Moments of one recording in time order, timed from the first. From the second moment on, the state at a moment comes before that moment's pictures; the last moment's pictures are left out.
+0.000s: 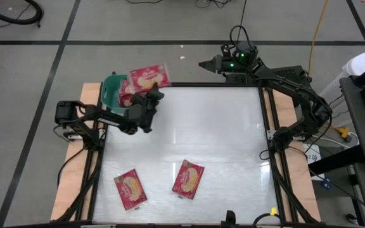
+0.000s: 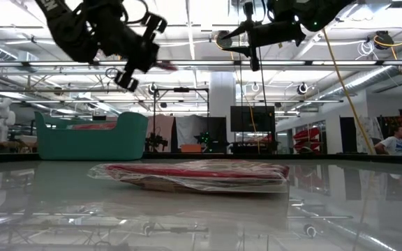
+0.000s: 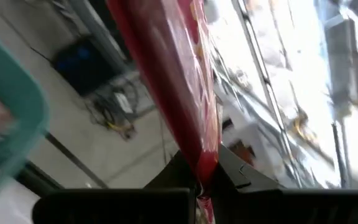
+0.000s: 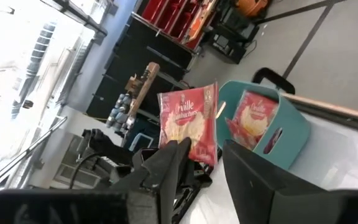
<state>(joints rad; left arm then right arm) 0.13 1.61 0.69 1.27 -1.19 -0.77 -0.78 1.47 1.19 0.17 -0.63 0.95</state>
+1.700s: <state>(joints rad) 0.54 1.34 0.27 0.94 -0.64 -1.26 -0.82 1.48 1.19 0.17 -0.58 0.96</state>
